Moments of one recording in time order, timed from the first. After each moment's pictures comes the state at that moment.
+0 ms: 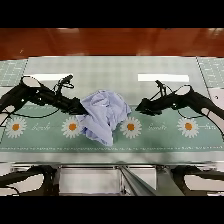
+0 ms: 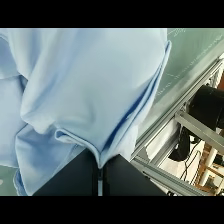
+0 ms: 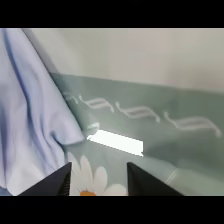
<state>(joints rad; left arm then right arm) -0.05 -1.39 0.94 0.68 -1.37 -1.13 0.09 -1.51 0.89 -0.70 1.00 1.28</state>
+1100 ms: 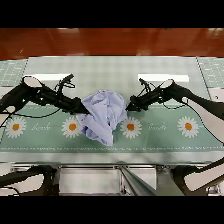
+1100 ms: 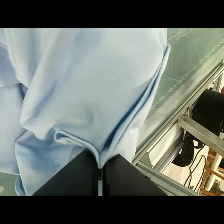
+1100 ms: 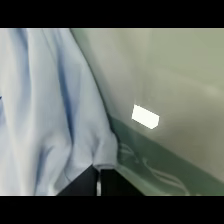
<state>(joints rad) -0.07 -1.38 0.94 0.68 -1.34 -1.13 0.17 -1.76 1.12 -0.61 1.12 1.16</state>
